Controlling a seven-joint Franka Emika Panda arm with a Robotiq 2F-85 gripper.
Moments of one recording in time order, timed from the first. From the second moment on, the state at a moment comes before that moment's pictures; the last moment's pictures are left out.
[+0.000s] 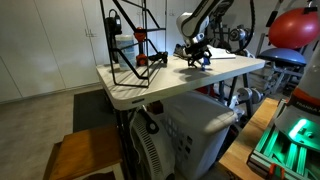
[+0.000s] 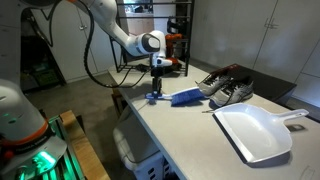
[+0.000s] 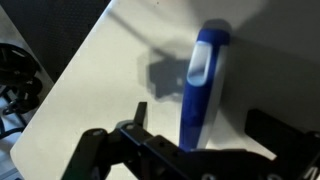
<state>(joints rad) 0.01 0.41 -0.14 -1.95 -0.38 2.00 0.96</state>
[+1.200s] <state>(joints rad) 0.04 0.38 -0.15 -1.94 -0.41 2.01 0.98</state>
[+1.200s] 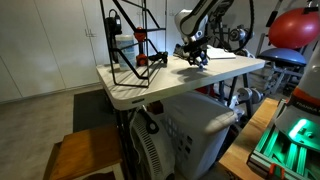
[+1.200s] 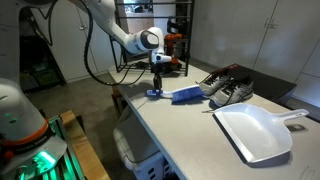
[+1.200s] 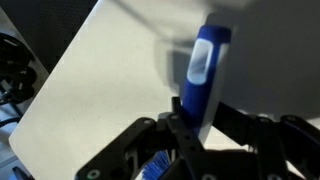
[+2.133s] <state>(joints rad) 0.01 0.07 -0.14 -2.28 -0.41 2.44 0.98</state>
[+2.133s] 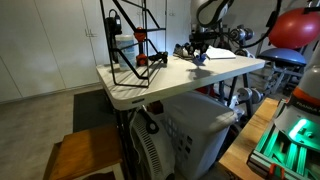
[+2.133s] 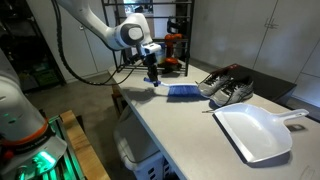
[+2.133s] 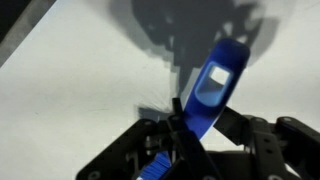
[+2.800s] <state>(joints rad) -0.01 -0.08 -0.08 -2.43 -0.41 2.70 0.97</state>
